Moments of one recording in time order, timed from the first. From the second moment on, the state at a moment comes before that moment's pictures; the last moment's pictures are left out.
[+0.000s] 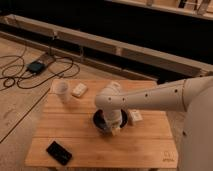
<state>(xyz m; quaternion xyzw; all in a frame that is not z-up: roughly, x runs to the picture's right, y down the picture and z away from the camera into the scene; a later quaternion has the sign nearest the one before) 0.050 0.217 0.753 0.01 0.41 0.90 0.13</state>
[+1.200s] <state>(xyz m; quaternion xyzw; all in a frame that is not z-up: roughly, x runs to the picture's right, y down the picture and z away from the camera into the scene) -0.133 0.212 0.790 -0.11 0.39 0.87 0.29</state>
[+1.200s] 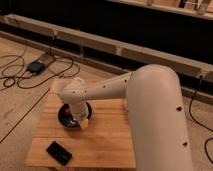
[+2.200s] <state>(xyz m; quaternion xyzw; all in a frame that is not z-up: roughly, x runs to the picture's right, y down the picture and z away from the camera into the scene) -0.016 0.267 0.701 -0.04 0.42 0.90 0.13</state>
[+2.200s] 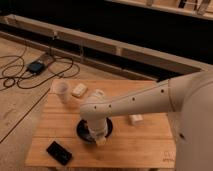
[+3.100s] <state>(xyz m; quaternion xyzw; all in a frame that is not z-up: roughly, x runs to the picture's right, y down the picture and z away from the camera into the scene) 0.060 0.232 0.761 0.01 0.40 0.91 0.11</state>
